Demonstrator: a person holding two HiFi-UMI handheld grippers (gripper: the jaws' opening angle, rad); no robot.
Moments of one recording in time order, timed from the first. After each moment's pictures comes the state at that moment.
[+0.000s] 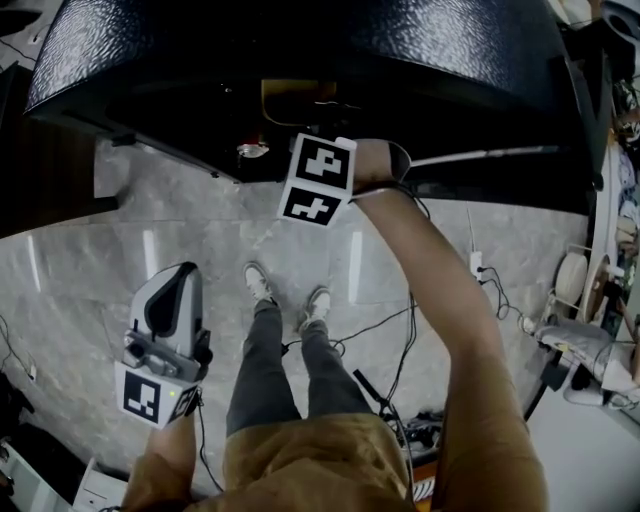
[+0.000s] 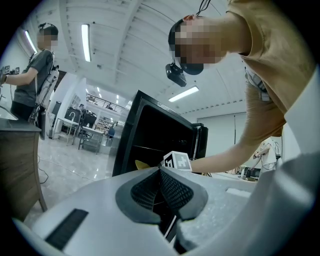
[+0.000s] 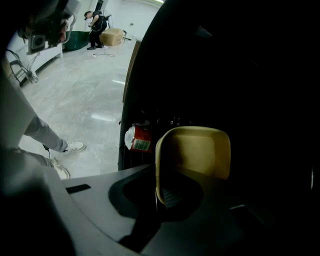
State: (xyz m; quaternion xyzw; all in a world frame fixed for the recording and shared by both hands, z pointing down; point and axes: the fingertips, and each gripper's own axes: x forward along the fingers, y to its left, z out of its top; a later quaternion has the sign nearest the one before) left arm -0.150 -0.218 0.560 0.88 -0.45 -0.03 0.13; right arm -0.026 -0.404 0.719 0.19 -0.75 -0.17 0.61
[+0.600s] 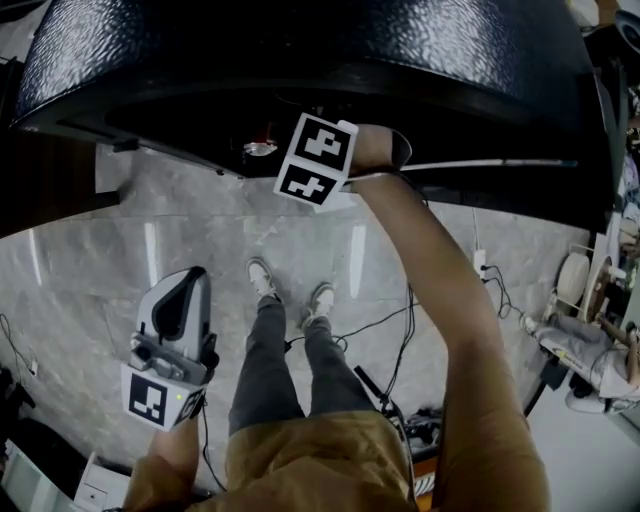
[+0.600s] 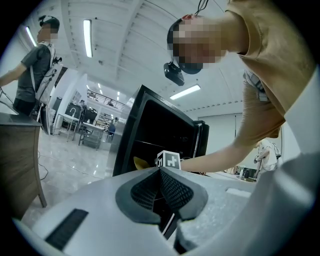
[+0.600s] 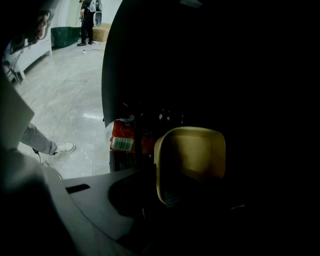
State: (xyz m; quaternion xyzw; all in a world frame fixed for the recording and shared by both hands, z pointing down) left arm -0.147 -0.214 0.566 0.89 -0.44 -0.04 0.15; right arm -0.027 -0.437 0.731 0.24 -0.73 -0.17 0.61
